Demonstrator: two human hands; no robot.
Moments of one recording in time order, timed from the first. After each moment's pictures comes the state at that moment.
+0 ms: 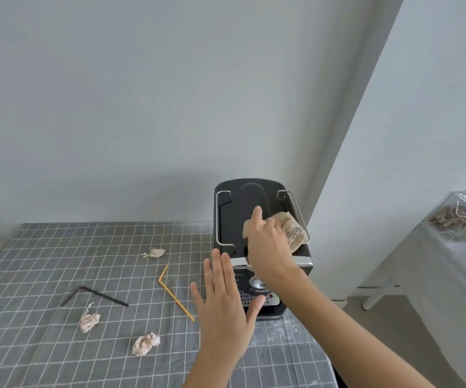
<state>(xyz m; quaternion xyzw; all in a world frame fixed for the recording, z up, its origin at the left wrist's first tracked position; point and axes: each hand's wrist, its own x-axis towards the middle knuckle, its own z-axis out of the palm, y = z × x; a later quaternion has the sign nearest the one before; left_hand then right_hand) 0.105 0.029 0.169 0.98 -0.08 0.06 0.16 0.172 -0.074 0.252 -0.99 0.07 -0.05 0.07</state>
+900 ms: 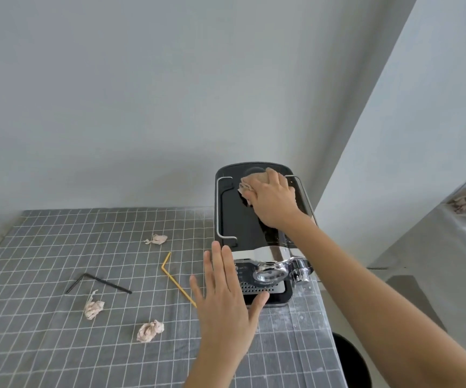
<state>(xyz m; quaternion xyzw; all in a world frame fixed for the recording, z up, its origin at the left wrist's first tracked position) 0.105 0.029 0.165 0.98 -0.09 0.06 0.16 0.253 -0.116 0.249 -0.99 0.02 0.01 0.13</state>
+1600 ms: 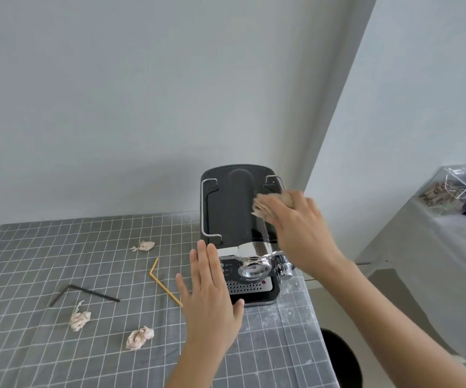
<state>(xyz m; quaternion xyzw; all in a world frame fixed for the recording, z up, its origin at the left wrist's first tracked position) 0.102 0.032 0.178 0.99 -0.09 0.04 0.13 0.140 -0.146 0.271 -0.97 0.00 -0.16 0.15</state>
